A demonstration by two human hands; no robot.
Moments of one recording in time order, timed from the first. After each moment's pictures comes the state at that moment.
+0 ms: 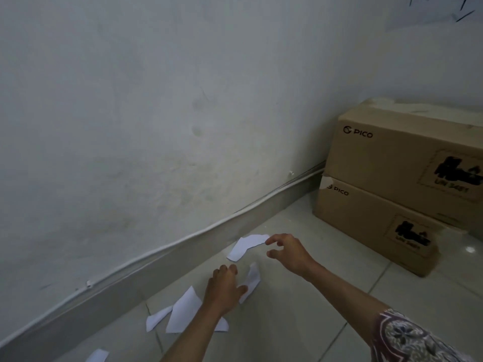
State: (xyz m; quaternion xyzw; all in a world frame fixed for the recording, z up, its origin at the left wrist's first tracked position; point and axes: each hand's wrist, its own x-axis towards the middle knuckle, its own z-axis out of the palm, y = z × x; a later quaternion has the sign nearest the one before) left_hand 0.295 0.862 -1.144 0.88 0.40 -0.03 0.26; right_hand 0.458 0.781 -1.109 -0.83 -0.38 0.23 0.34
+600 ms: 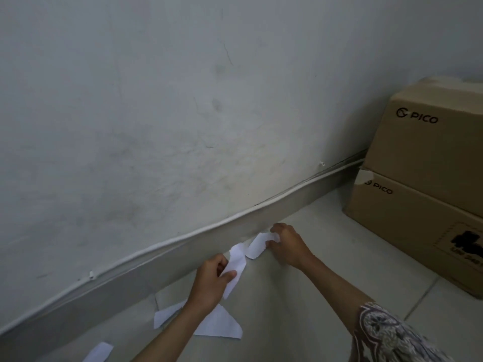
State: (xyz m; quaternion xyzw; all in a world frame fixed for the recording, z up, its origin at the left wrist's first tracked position) left_hand 0.264 0.900 -1.150 0.75 0.42 0.19 0.47; right_hand 0.474 0.850 -1.165 -0.82 -0.49 0.19 0.25
